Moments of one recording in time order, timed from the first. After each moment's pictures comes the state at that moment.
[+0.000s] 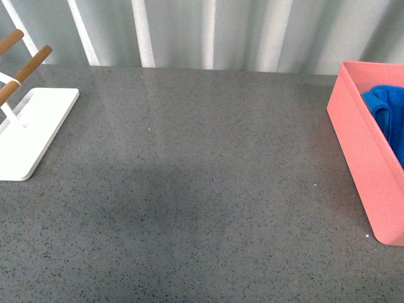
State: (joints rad) left arm 0.00 0.00 0.02 0.00 0.00 0.00; right arm 0.00 1.14 0.86 0.35 -0.01 -0.03
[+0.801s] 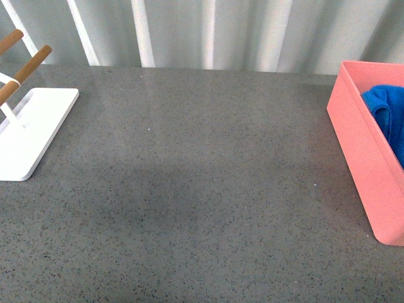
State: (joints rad) left arm 0.00 0.00 0.02 0.00 0.00 0.00; right arm 0.00 0.72 0.16 0.56 0.00 -0.02
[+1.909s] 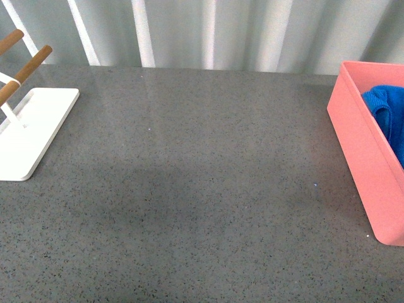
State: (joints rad) left arm 0.00 0.00 0.02 0.00 0.00 0.00; right arm 0.00 0.26 0.02 0.26 0.00 -0.01
